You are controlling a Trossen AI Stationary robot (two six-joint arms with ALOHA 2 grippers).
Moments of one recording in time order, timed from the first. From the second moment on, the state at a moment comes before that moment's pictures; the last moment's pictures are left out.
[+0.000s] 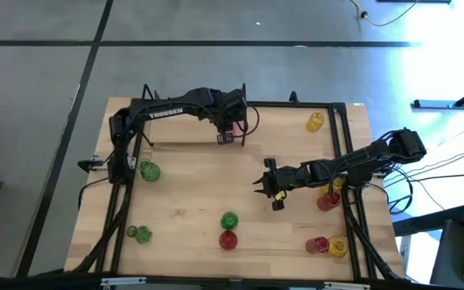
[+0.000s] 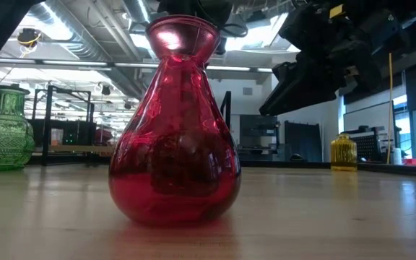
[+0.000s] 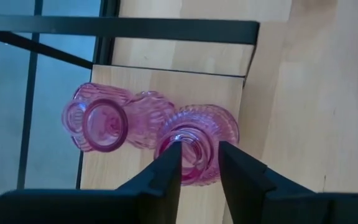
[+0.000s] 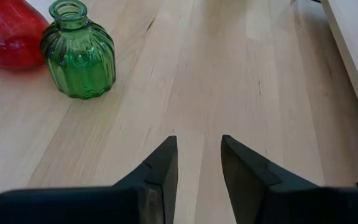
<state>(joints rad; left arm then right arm) 0.34 1.95 1.85 -1.06 -0.22 0.22 0.20 1.44 0.67 0.13 0.12 -0.16</state>
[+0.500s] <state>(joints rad) 0.33 1.90 1.87 -1.07 -0.22 0.22 0.20 1.44 0.67 0.13 0.12 -0.16</state>
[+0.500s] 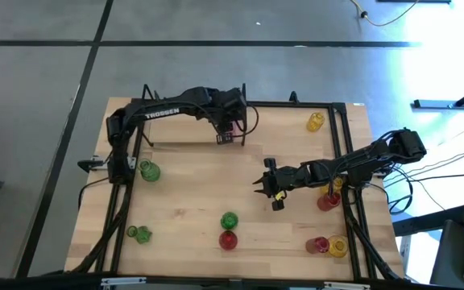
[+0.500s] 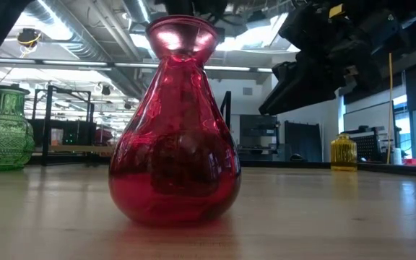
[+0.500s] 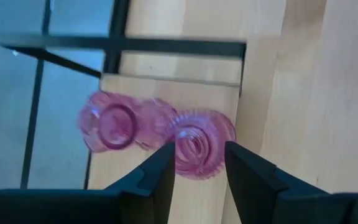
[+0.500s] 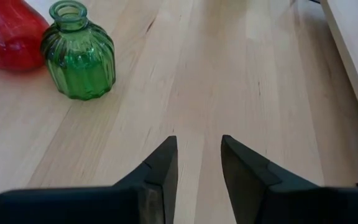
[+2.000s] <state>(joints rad) -0.10 1.23 1.22 -1.55 -0.10 -0.75 0.20 1.44 0.67 0.16 0.12 -0.14</state>
